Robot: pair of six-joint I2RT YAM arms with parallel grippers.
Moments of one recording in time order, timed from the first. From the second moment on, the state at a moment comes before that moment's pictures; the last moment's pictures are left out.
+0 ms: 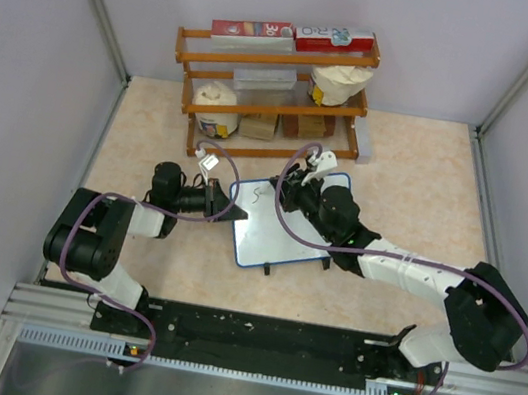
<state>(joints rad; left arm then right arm) -0.15 1.57 0.45 0.81 1.09 -0.65 0.86 1.43 0.78 0.60 0.15 0.28</state>
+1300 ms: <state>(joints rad) -0.15 1.58 0.46 0.81 1.09 -0.65 0.87 1.43 0.75 0.60 0.14 0.32</state>
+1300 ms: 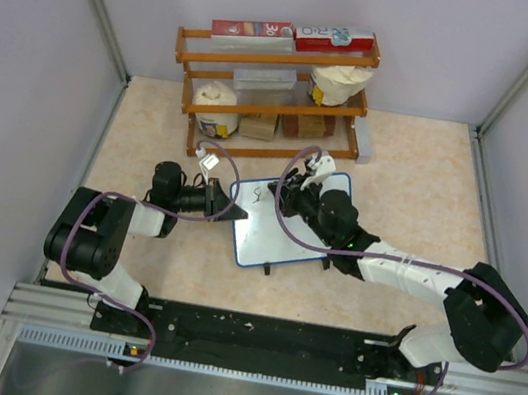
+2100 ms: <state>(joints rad) -0.15 1.58 0.46 0.81 1.09 -0.65 0.87 1.43 0.76 0.59 0.20 0.33</state>
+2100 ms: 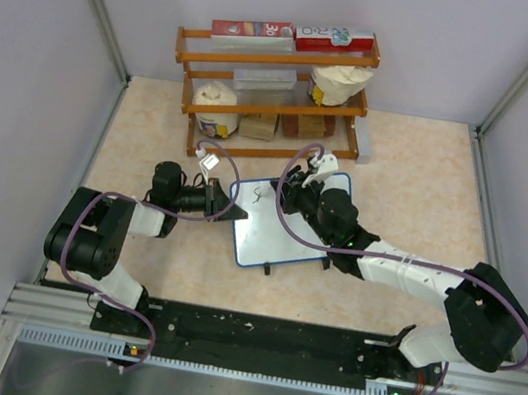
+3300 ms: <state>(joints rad) -0.15 1.58 0.46 0.81 1.09 -0.65 0.87 1.40 0.72 0.59 0.20 0.34</state>
